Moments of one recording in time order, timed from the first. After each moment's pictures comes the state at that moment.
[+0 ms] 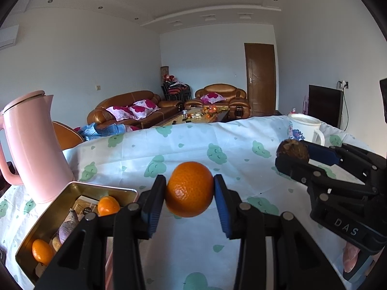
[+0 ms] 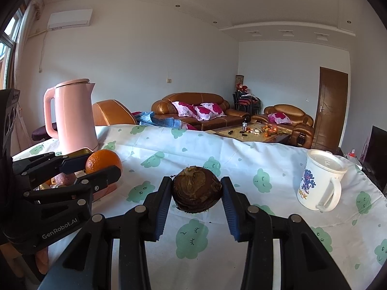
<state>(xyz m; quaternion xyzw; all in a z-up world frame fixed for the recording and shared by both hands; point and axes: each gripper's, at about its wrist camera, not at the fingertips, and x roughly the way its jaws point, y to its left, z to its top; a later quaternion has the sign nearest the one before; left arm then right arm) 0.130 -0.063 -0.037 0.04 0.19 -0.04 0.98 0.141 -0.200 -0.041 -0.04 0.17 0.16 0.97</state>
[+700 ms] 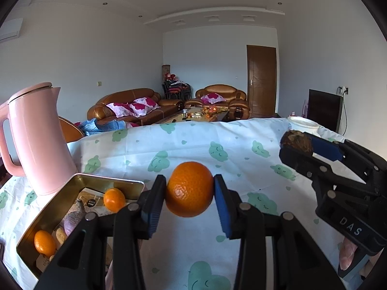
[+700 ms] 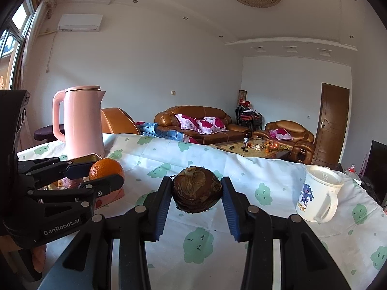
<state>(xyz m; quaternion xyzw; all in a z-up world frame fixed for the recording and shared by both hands) 0.118 -0.049 -0.036 0.02 0.20 -0.05 0.98 0.120 -0.189 -0.033 -0.06 0.12 0.17 0.98</state>
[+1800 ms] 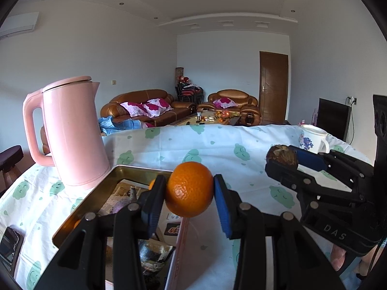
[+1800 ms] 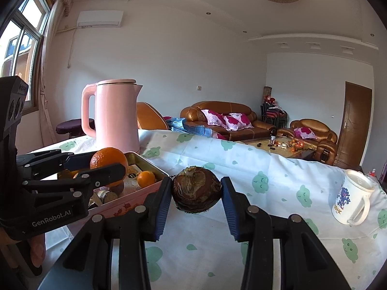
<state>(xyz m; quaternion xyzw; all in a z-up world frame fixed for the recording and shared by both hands) 0.079 0.009 -0.028 0.00 0.19 -0.01 0.98 0.112 -0.128 -0.032 -0.06 0.14 0.24 0.96</state>
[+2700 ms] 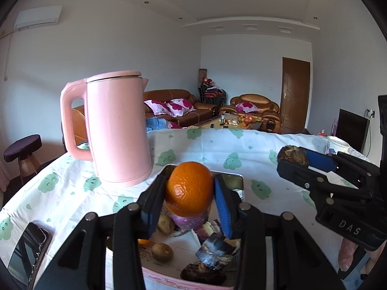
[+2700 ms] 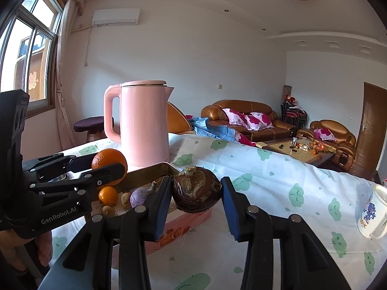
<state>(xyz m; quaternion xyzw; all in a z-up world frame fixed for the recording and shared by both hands) 0.067 0.075 -0.021 -0.02 0.19 0.05 0.98 0.117 -0.068 -0.017 -0.07 0.15 0.30 0.94</state>
